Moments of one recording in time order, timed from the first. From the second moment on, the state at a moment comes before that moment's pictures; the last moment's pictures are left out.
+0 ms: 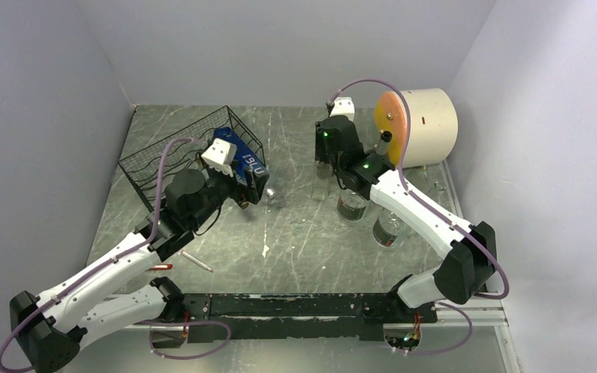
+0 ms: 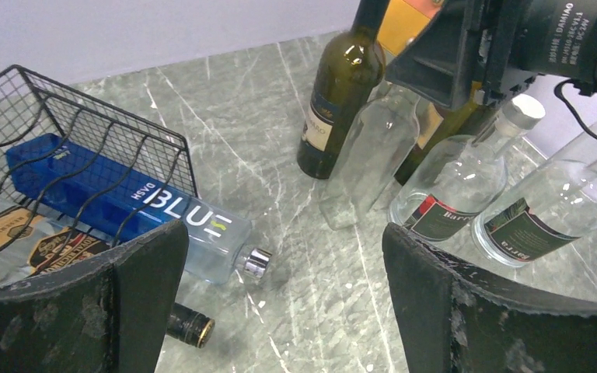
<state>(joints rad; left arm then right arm) -0.76 0.88 0.77 0.03 -0.22 -0.21 0.67 1.43 1.28 -0.33 0.49 0.26</state>
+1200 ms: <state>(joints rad) -0.76 1.21 0.66 0.35 0.10 -0.19 0.65 1.28 1.29 -0.44 0.08 0.16</state>
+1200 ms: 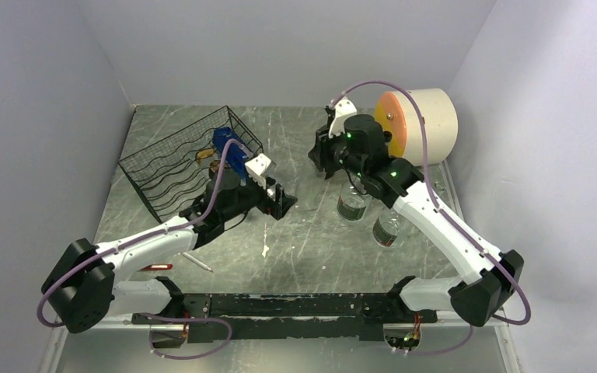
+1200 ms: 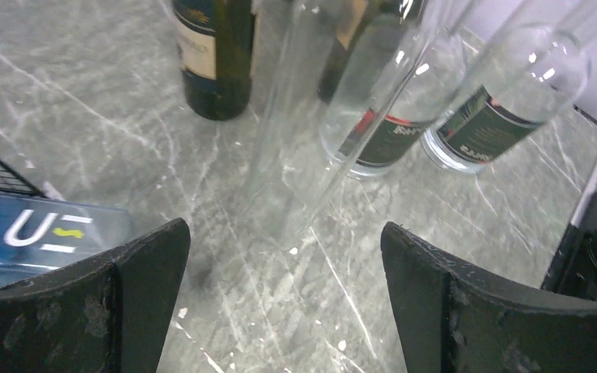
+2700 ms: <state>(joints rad) -0.77 1.03 0.61 0.49 0.25 0.48 0.64 1.09 1.46 -0.50 -0.42 0.18</state>
